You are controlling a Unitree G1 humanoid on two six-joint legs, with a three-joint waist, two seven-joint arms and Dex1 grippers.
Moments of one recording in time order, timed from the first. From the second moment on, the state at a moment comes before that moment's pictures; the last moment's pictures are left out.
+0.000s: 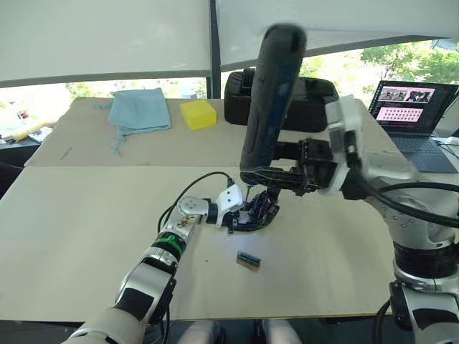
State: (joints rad) left arm -0.82 0.14 -0.21 0.96 -0.02 -0.28 -1.16; right arm -0.70 -0.62 -0.05 -0.44 0.88 0.72 0.87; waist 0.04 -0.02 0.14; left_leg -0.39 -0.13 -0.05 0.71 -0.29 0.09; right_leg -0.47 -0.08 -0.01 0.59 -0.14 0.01
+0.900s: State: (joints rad) left arm -0.42 0.70 0.01 0.01 -0.34 0.22 -1.34; right arm -0.50 -1.08 -0.02 0.16 1.13 1.46 0.48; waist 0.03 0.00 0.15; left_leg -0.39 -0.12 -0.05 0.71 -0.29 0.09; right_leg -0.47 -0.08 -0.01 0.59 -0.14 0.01
